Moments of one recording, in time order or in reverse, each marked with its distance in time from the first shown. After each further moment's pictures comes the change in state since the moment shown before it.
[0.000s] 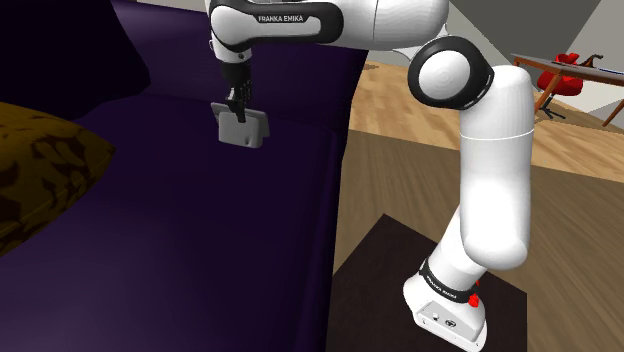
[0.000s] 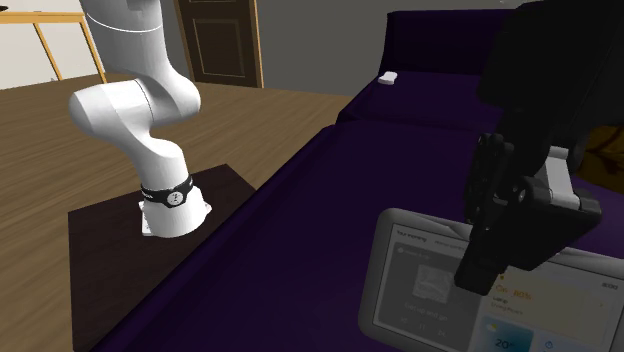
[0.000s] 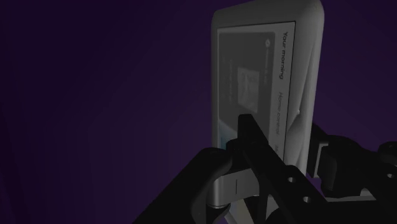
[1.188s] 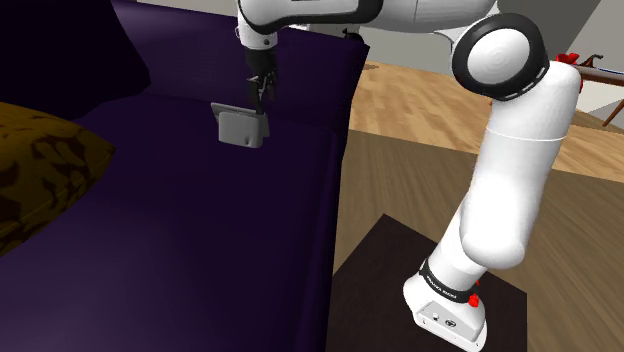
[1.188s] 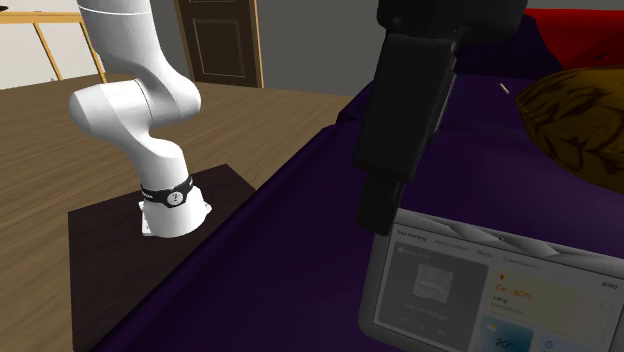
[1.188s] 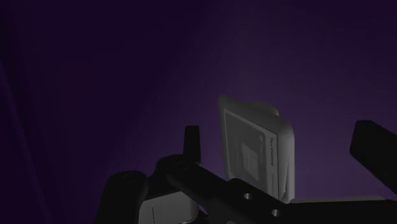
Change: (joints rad) arm -0.035 -0.215 -0.018 -0.209 0.029 -0.022 0.040
